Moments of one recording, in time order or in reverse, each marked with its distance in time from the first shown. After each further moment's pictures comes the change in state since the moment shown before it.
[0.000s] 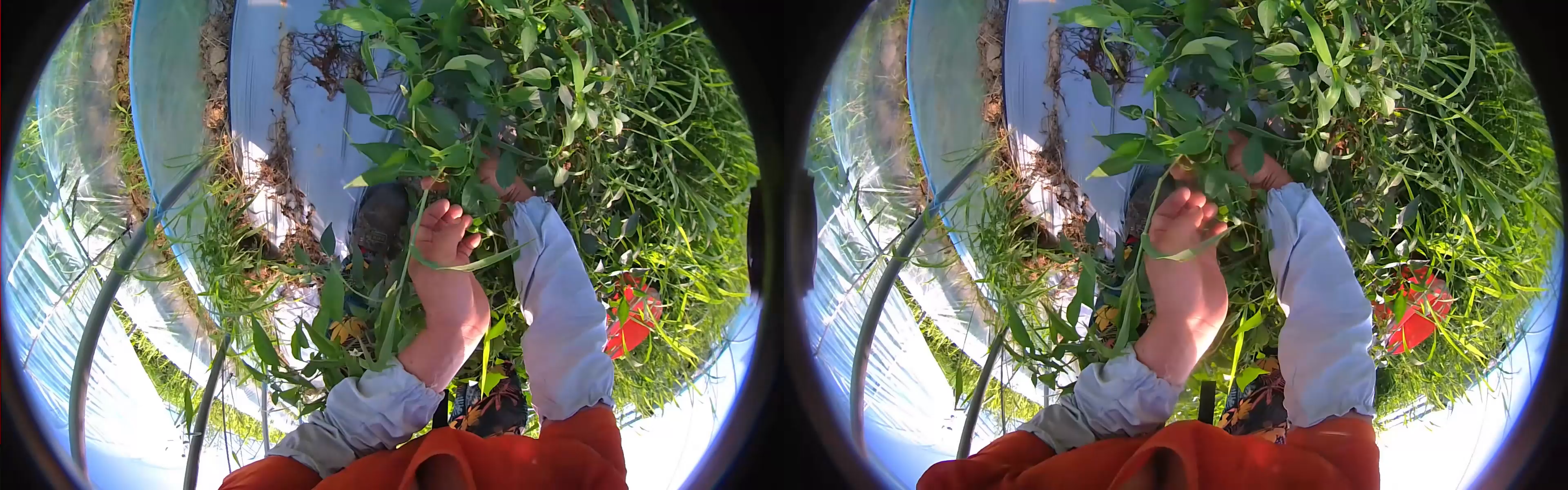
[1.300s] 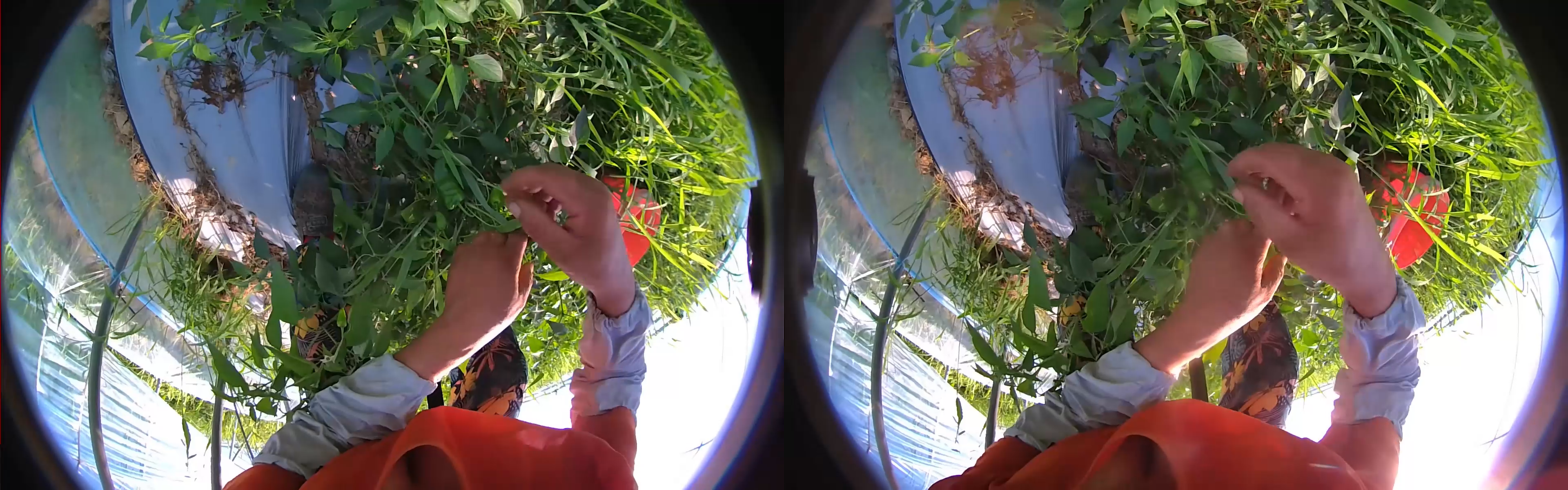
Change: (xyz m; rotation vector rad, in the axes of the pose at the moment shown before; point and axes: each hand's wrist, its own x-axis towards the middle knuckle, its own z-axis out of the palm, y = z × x) left_hand -0.065 -0.102 -0.019 1.734 -1.087 0.459; right_hand -0.222 -0.090 0.145 -1.347 0.726 -0.143
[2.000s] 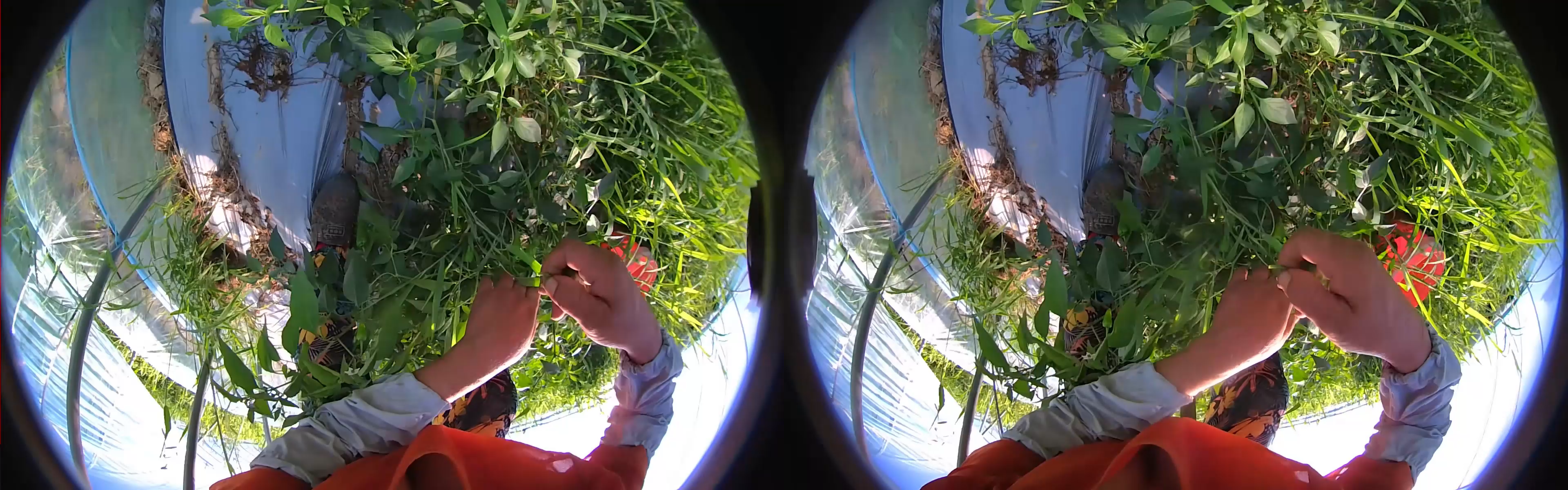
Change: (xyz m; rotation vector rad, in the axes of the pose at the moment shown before) left_hand -0.006 -0.008 0.014 0.222 -0.150 0.053; right_hand 0.011 -0.025 -0.024 0.132 -0.487 0.227
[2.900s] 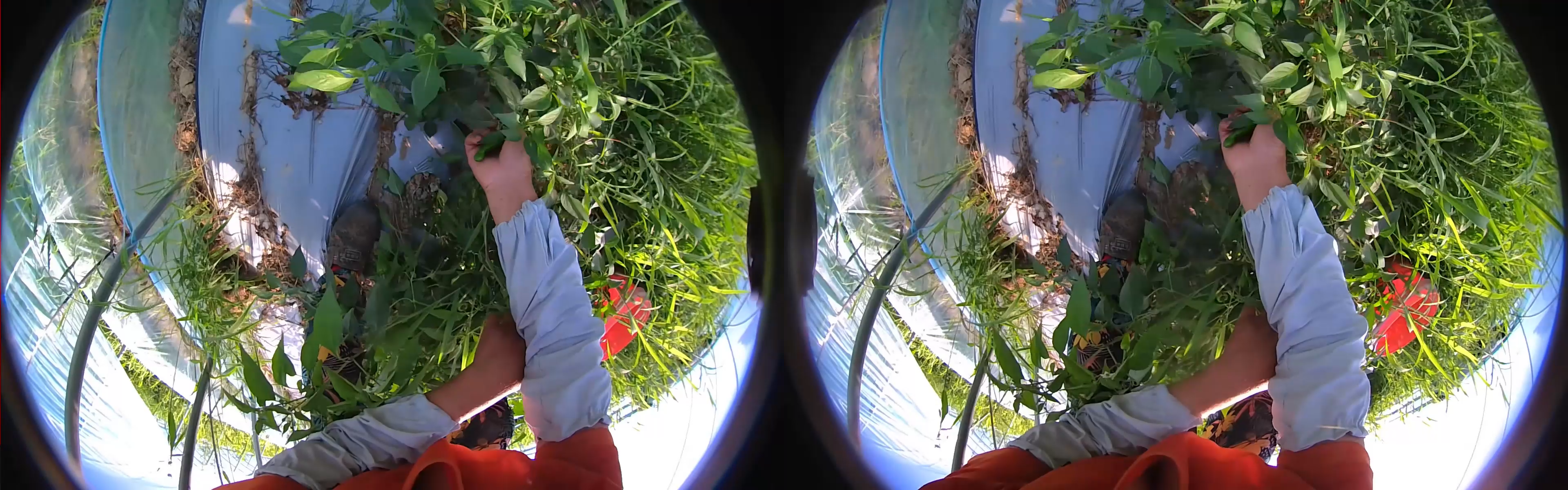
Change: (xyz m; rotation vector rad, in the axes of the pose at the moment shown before) left_hand -0.008 -0.011 -0.013 -0.035 -0.120 -0.022; right_hand 0.276 0.062 0.038 1.917 0.541 -0.105
